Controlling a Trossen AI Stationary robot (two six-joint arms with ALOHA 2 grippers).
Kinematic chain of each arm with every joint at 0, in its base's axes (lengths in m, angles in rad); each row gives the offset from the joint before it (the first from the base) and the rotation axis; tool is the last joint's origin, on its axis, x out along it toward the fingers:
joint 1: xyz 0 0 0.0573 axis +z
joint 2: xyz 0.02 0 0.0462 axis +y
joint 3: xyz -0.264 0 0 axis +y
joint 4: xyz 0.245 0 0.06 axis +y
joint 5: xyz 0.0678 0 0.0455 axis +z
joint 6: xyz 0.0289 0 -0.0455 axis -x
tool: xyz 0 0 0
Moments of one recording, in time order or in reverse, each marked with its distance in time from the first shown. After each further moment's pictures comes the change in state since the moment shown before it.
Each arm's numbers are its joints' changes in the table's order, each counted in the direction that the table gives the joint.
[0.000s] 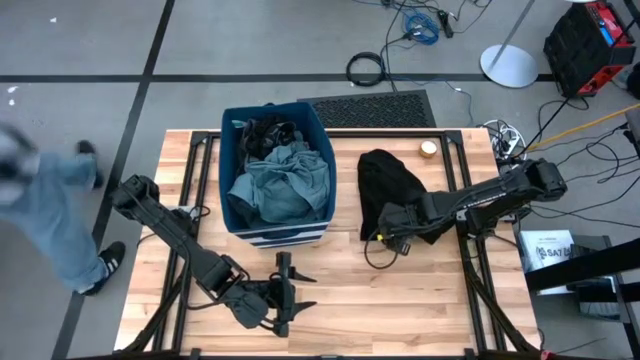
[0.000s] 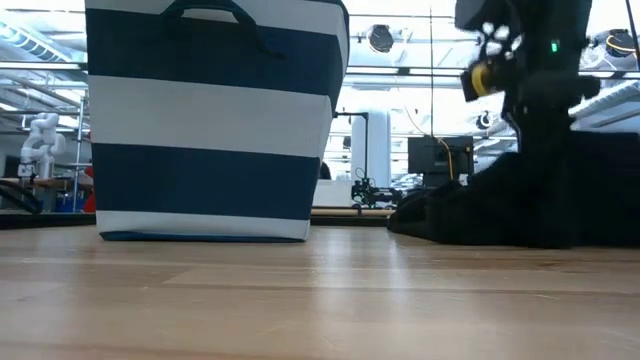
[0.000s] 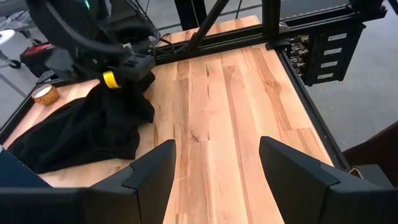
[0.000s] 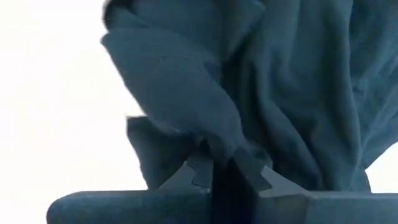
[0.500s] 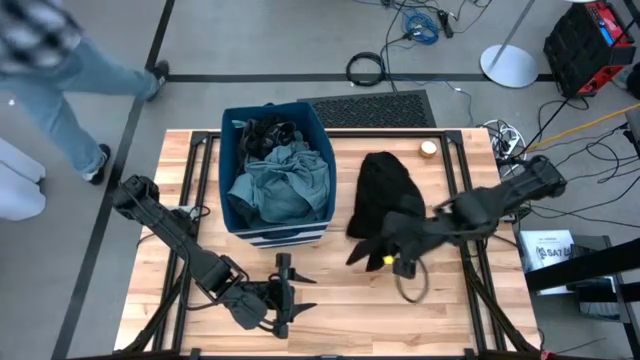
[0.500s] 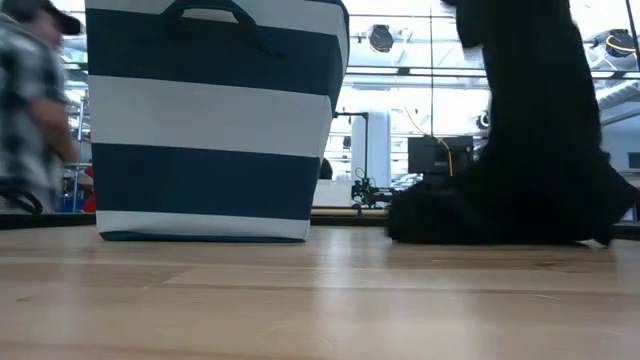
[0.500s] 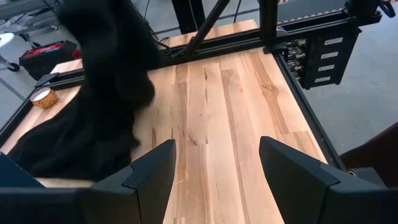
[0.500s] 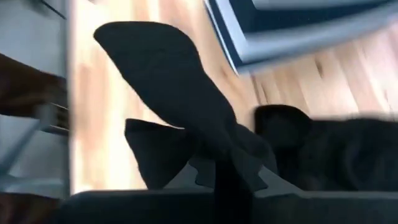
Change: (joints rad) left arm -0.005 0.000 0.000 -0.016 0.002 -0.008; right arm 0.281 0.000 -0.578 0.121 -0.087 -0.001
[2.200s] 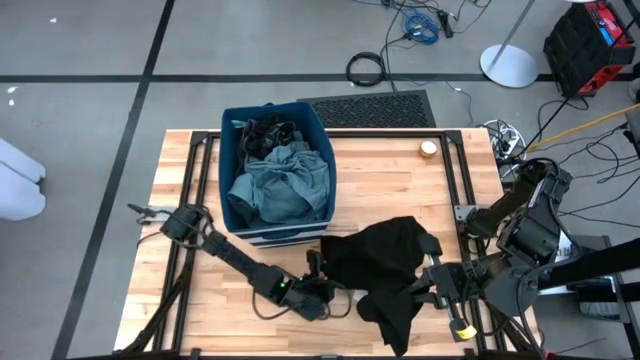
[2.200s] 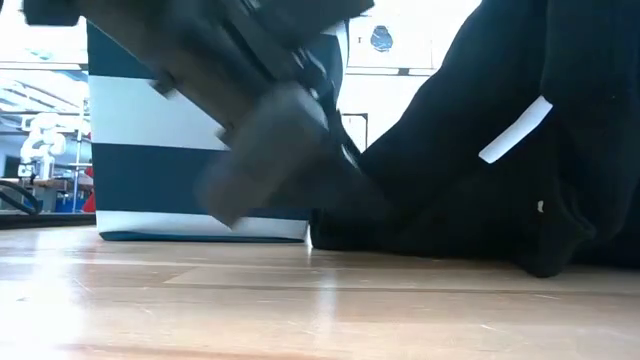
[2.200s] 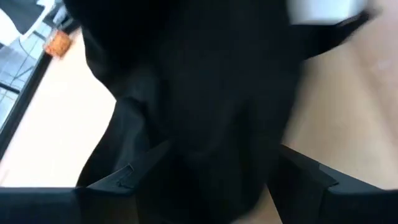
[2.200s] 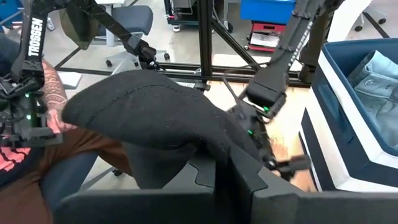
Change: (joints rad) left arm 0.182 0.468 -0.001 -0.204 0.070 -0.161; right arm 0.417 0.040 -0.243 -0.288 -0.255 0.187
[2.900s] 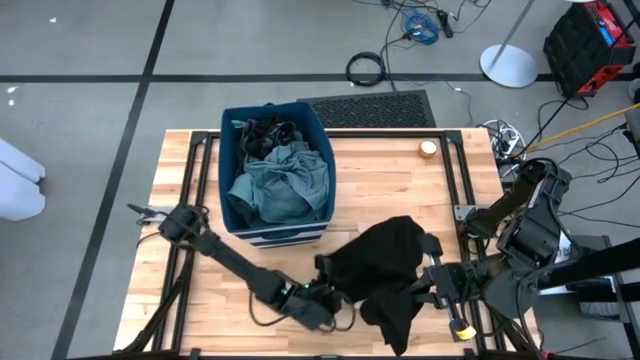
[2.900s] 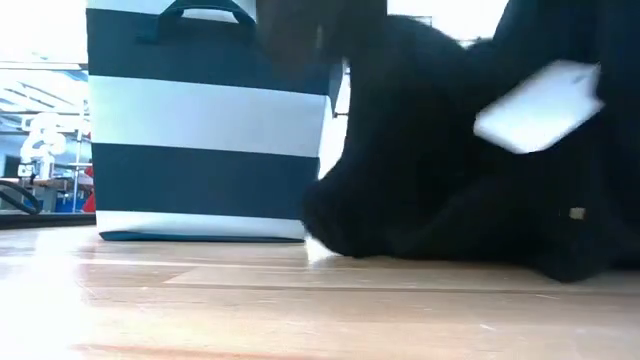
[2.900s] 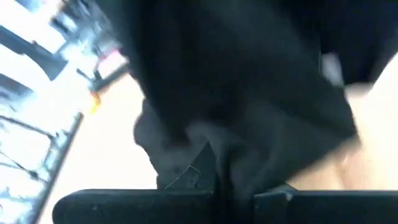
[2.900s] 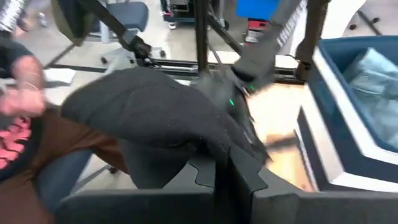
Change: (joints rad) left arm -0.046 -0.027 -0.165 0.041 0.060 -0.161; right arm 0.008 0.000 0.000 0.020 -0.016 -0.012
